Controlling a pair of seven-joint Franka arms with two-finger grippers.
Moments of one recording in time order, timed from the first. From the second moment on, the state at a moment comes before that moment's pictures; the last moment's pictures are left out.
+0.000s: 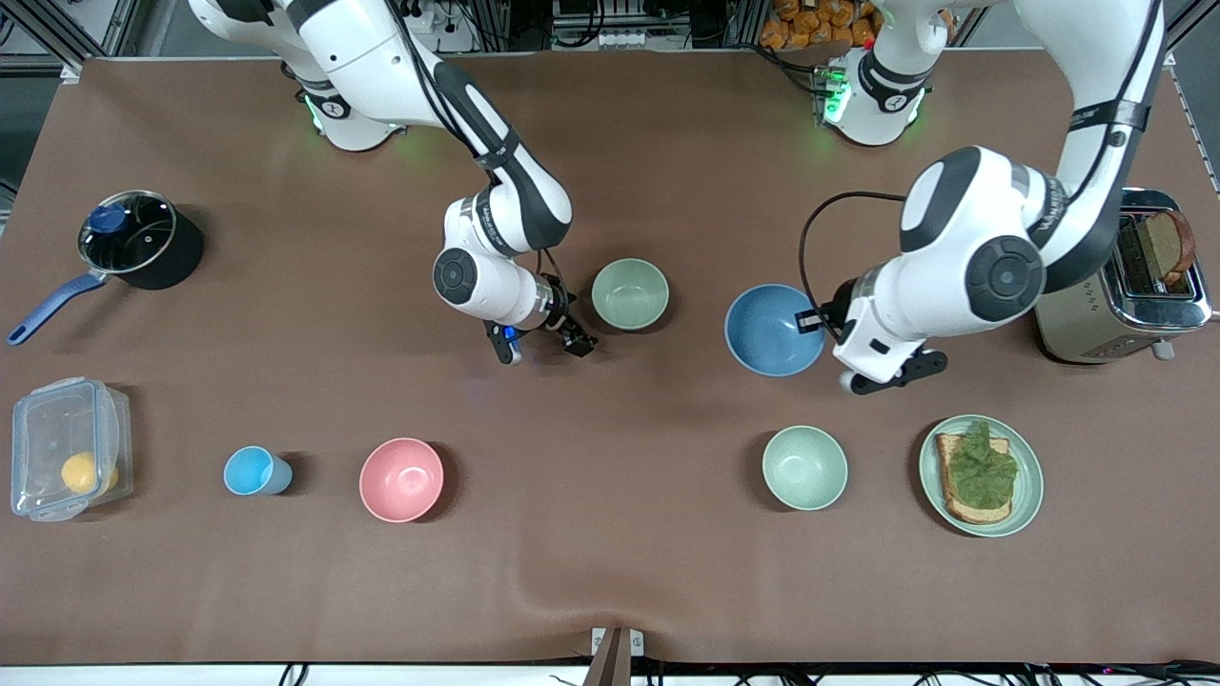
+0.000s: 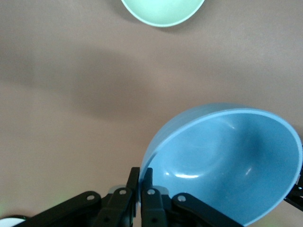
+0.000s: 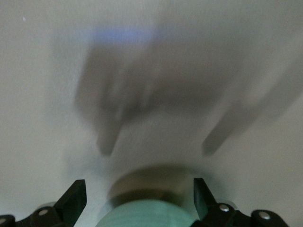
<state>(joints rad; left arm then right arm) 0.05 0.36 -0.47 -1.66 -0.08 1.77 -0.67 0.68 0.62 0.01 -1.87 0.79 2.50 1.21</state>
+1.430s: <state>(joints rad) -0.08 0.41 -0.65 -1.97 -0.08 2.31 -1.04 0.66 0.63 0.00 -1.87 0.84 2.50 1.21</state>
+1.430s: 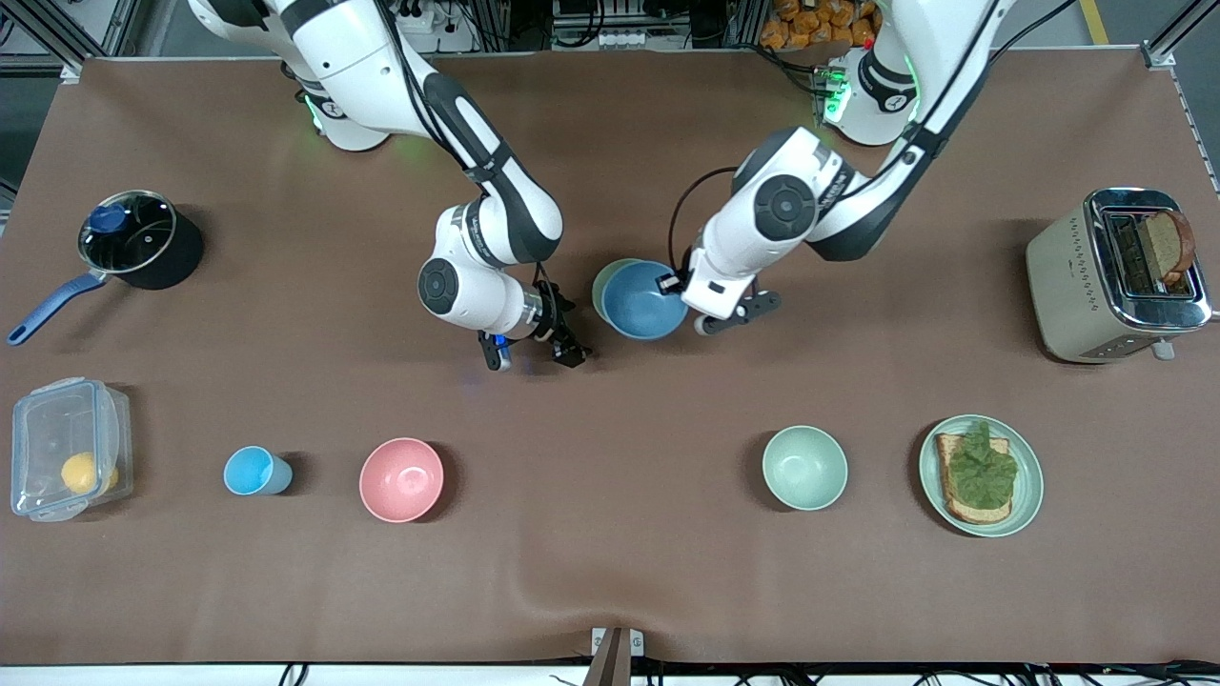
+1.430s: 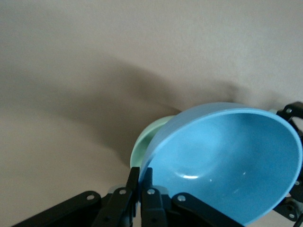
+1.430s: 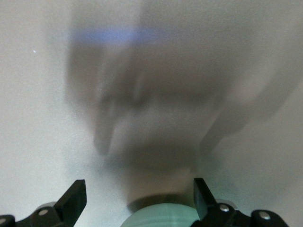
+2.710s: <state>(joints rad) -0.12 0.47 -0.65 -2.13 -0.08 2.55 -1.04 0.66 0.63 0.00 -1.86 0.84 2.49 1.21</state>
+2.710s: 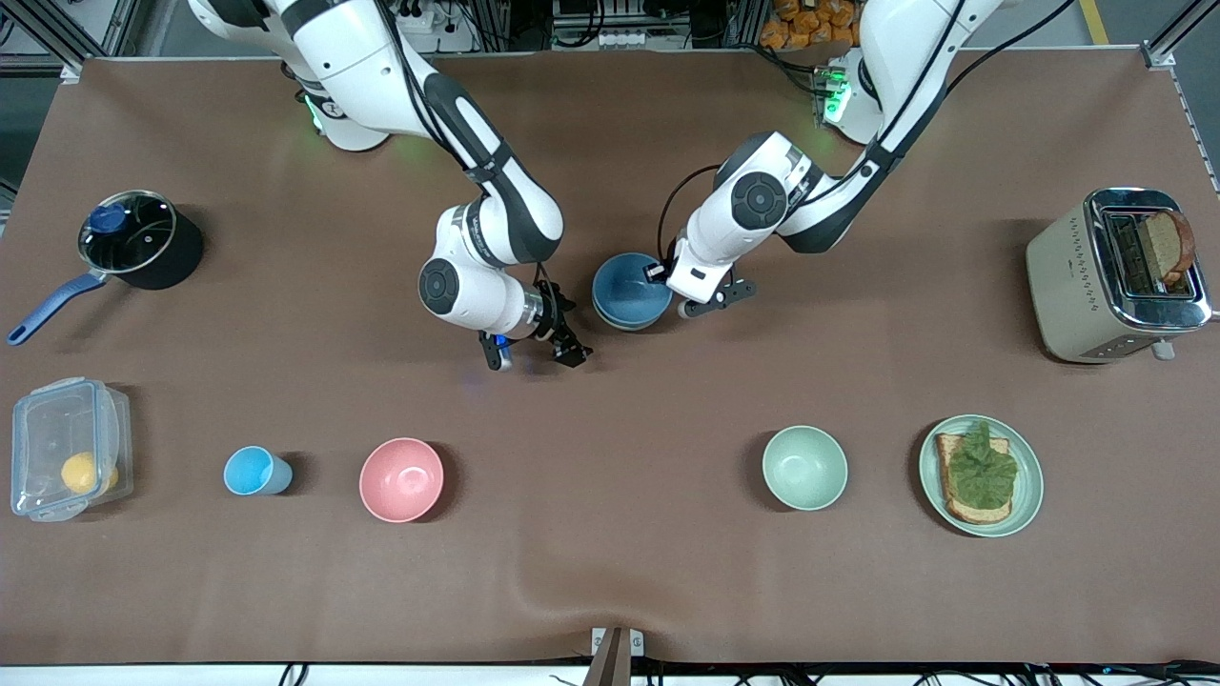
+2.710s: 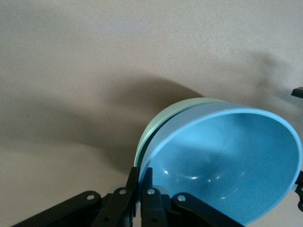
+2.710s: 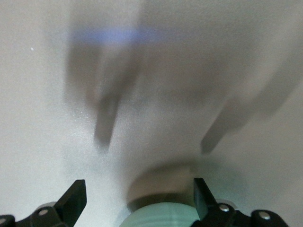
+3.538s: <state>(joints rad) -0.12 0.48 -0.65 -2.12 -0.08 2.56 -1.04 0.66 0.63 0.01 -1.86 0.84 2.49 1.21</state>
